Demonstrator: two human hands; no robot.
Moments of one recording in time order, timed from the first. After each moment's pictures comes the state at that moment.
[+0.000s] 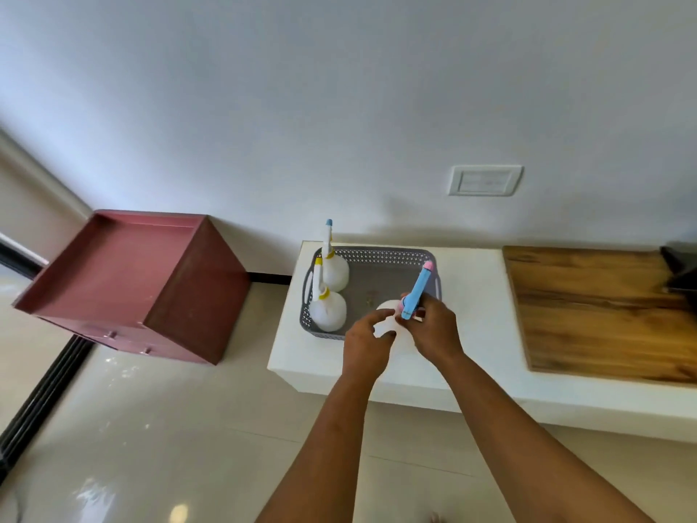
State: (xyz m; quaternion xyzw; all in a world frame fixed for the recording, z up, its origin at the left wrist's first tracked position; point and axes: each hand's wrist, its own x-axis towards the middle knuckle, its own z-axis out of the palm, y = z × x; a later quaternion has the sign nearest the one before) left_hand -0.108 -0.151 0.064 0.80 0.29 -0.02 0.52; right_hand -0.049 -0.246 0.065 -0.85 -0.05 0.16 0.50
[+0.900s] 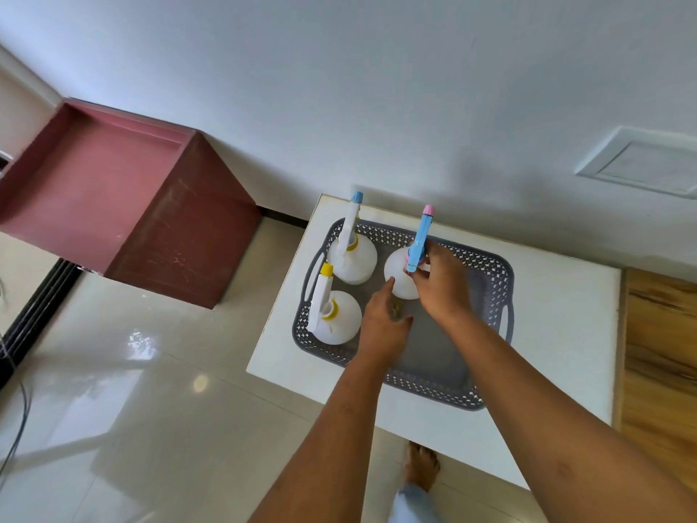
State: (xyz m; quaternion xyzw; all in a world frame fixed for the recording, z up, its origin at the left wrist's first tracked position) left_hand 0.046 -0.074 -0.068 0.73 0.39 -0.07 0.55; right_hand 0.149 -0.126 -0.080 -0.89 -0.20 0.15 0.38
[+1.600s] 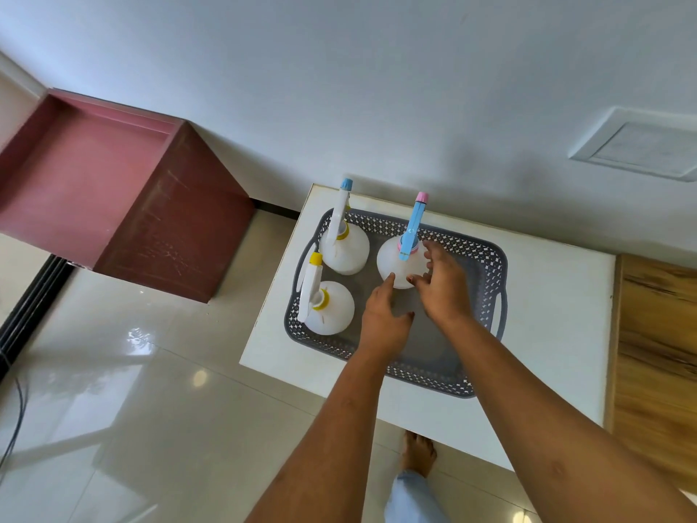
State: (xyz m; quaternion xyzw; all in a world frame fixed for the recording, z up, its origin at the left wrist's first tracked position) left_hand 0.047 -0.087 -0.085 0.74 0.39 -0.08 0.55; right_hand 0.140 -0.146 -0.101 -0.90 -0.15 0.19 0.36
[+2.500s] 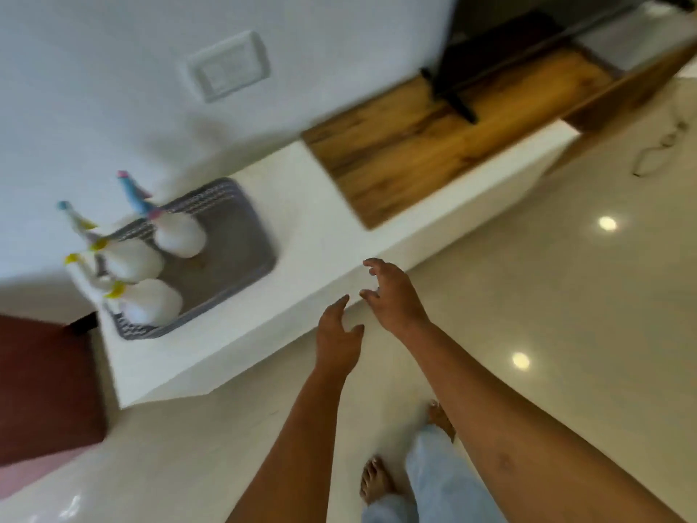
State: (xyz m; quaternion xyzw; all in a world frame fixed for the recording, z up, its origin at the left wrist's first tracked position) left_hand -0.176 -0.312 -0.050 0.86 0.11 -0.23 0.45; right_hand -0.149 -0.426 -0.054 -0.90 0.12 0.08 0.42
